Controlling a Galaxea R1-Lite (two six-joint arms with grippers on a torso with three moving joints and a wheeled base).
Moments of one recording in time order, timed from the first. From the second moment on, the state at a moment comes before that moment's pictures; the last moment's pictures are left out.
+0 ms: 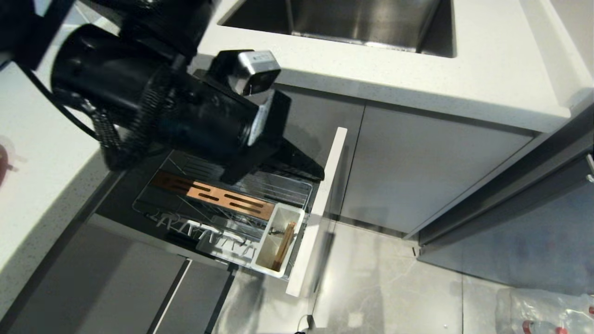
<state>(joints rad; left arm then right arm) -0.76 1.74 -1.95 0.90 -0.40 -0.45 0.00 0.00 0.00 0.00 -0.02 0.04</state>
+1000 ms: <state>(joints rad) -0.94 1.99 -1.95 0.85 0.16 -0.55 0.00 0.00 0.00 0.00 -0.02 0.04</state>
